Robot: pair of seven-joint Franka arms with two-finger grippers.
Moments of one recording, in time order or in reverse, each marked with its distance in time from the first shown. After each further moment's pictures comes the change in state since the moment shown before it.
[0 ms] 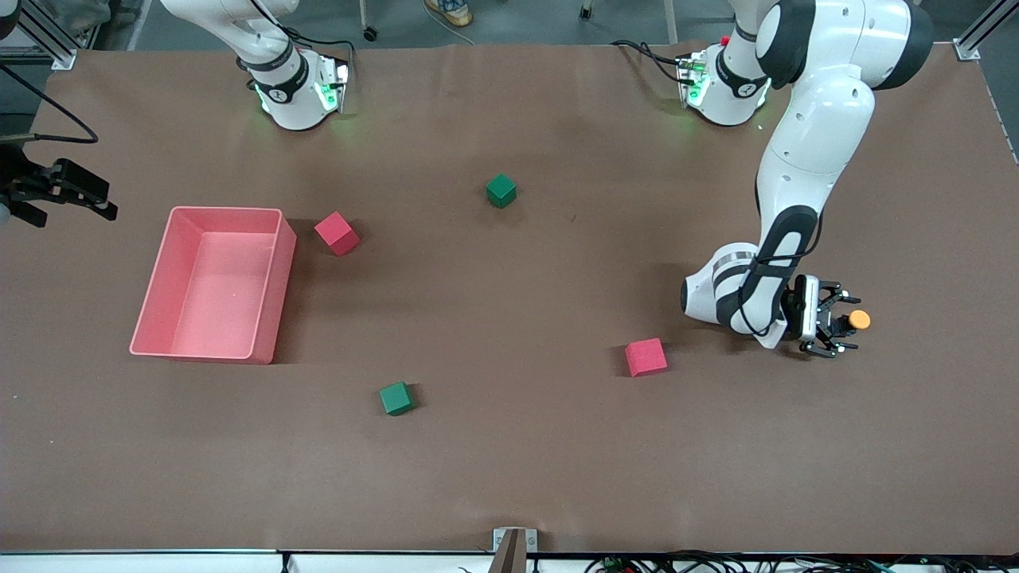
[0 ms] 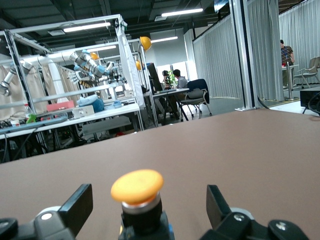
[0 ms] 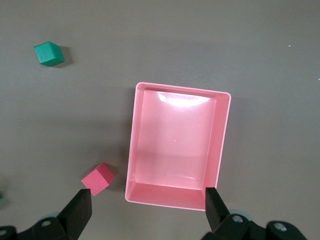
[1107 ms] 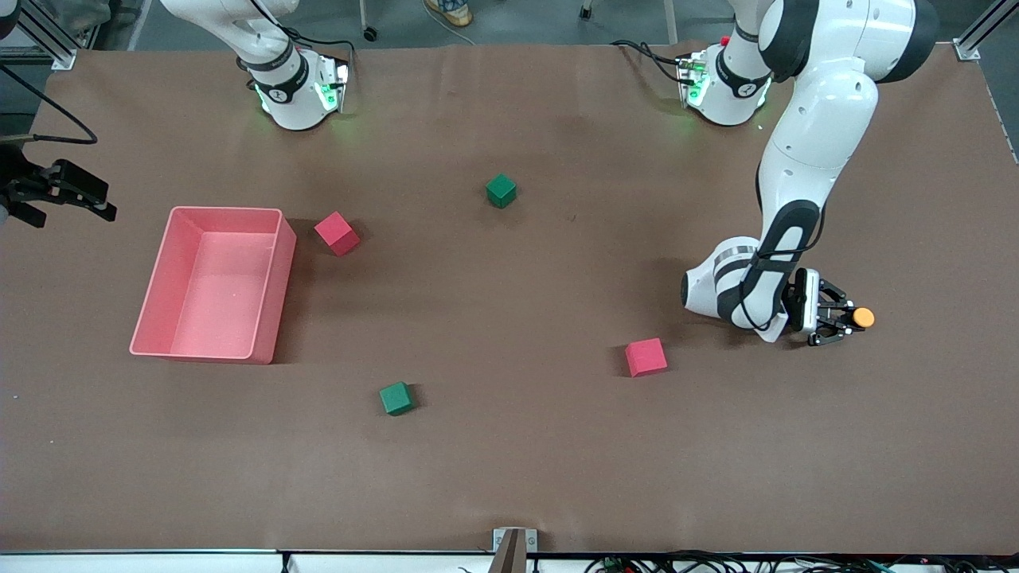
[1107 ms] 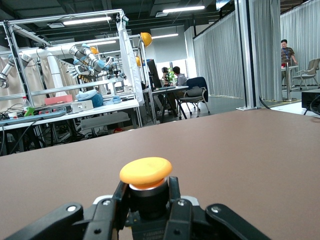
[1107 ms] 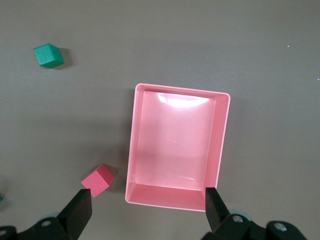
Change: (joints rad) left arm 0.000 -0.016 -0.001 -0.044 -0.001 0.027 -0.076; right arm 0.000 0.000 -0.001 0.000 0.000 0.003 0.005
